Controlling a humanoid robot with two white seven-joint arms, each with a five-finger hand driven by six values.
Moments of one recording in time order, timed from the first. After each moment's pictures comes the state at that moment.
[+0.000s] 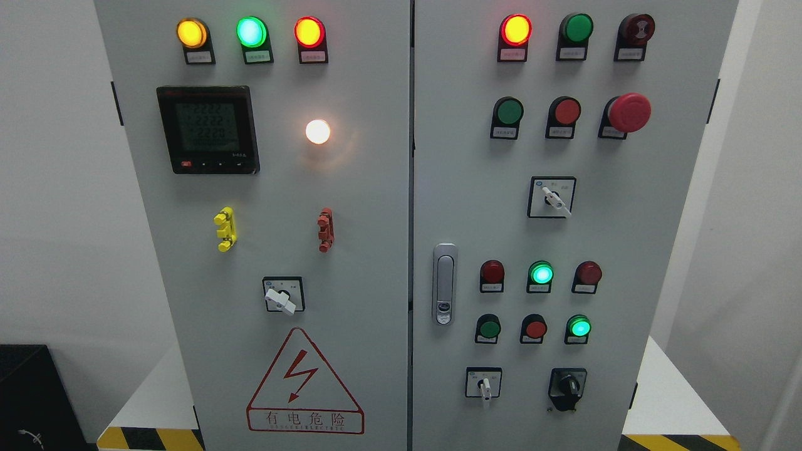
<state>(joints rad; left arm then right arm) 0.04 -0.10 0.00 0.00 0.00 -0.20 0.08 0.14 0.11 0.00 -0.14 -0.15 -0.21 0.30</state>
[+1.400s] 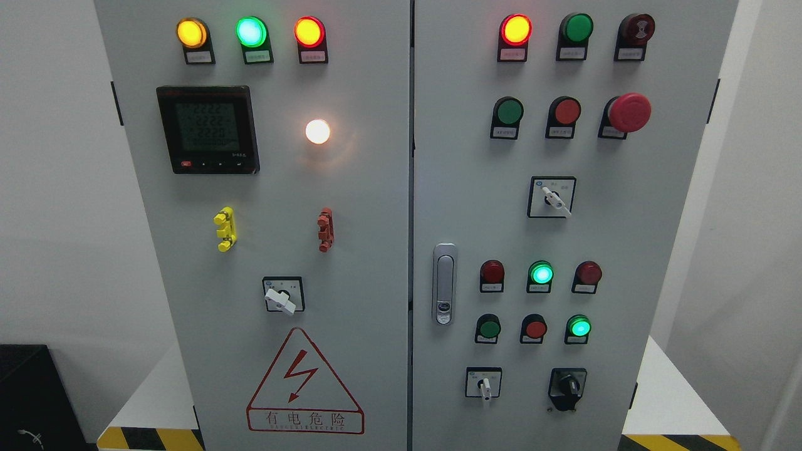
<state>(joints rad) 0.04 -0.10 0.00 0.00 0.00 -0.20 0.08 0.08 0.11 0.00 -0.12 -0.11 -0.33 0.29</state>
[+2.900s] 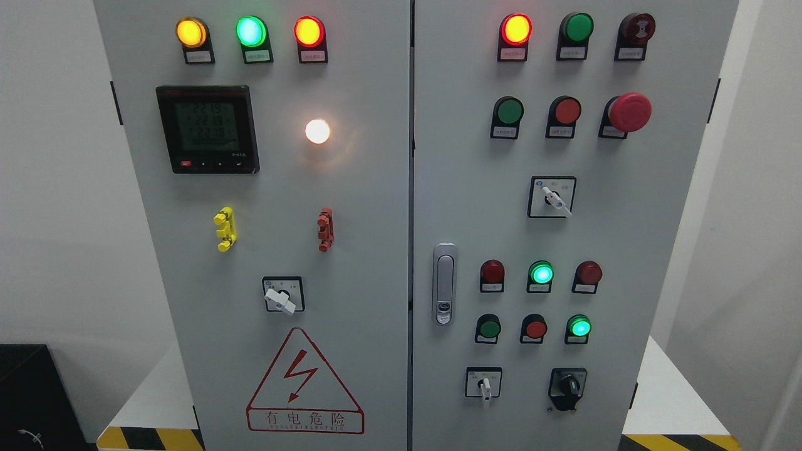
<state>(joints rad) 0.04 -0.10 0.00 0.00 0.00 -0.20 0.08 0.08 0.08 -0.03 -0.67 0.39 -0.40 -0.03</state>
